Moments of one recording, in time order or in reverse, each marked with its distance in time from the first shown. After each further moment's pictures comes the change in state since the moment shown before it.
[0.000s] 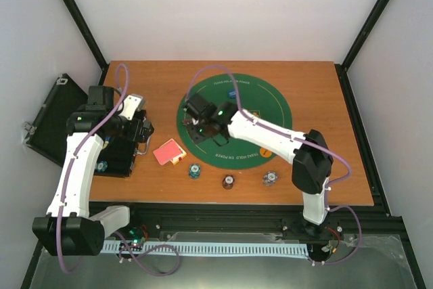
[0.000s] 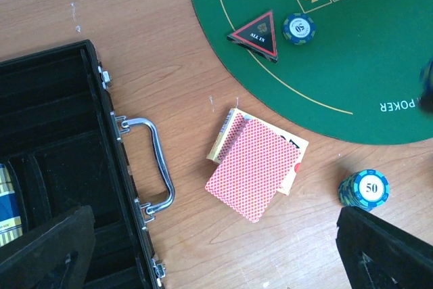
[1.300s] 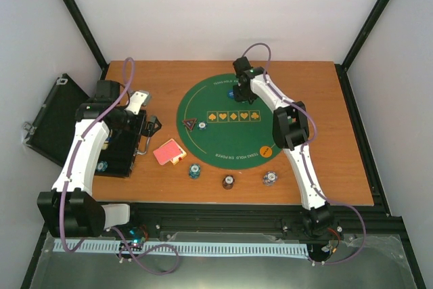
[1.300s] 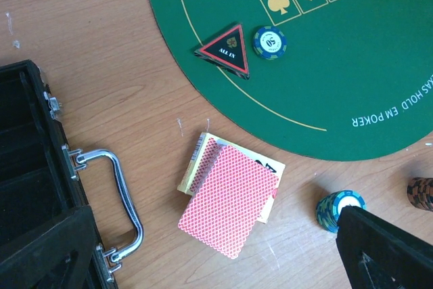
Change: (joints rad) left arm 0.000 0.138 -0.004 0.087 0.122 0.001; right arm -0.609 0.680 0.660 -0.118 0.004 -0.157
